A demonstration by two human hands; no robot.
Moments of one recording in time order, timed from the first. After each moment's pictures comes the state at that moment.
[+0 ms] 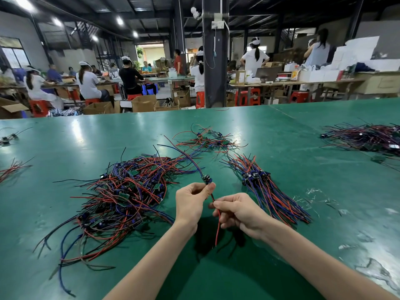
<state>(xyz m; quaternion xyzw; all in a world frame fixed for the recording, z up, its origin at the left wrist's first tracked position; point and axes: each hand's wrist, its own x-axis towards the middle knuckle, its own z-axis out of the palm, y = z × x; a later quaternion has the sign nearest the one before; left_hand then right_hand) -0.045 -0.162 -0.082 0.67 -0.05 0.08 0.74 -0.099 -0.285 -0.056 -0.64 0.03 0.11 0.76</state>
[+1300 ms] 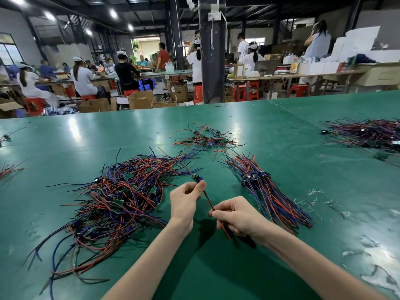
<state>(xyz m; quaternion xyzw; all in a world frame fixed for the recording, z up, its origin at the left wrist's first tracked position) -0.021 -0.160 -0.090 0.63 -0.02 0.07 0.77 -0.093 -0.293 -0.061 -0.76 -0.01 0.11 0.65</state>
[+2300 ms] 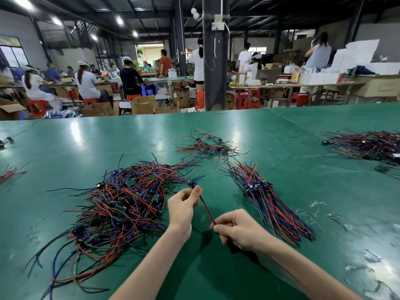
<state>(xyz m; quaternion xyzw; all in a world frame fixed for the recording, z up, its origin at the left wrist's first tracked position) -0.018 -0.155 -0.083 0.58 0.02 0.06 0.81 -0.093 -0.294 -0.066 -0.81 -0.05 0.11 0.58</state>
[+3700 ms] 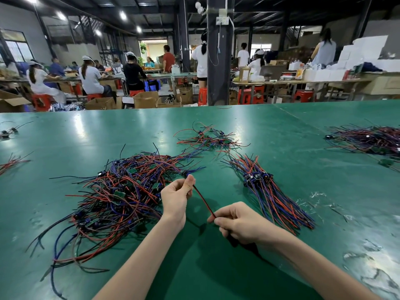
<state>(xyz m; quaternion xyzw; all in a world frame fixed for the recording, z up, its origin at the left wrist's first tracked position) -0.025 -0.143 -0.080 0.56 0.04 0.07 0.82 -0.108 -0.292 -0.055 -0.80 -0.06 0.17 0.58</state>
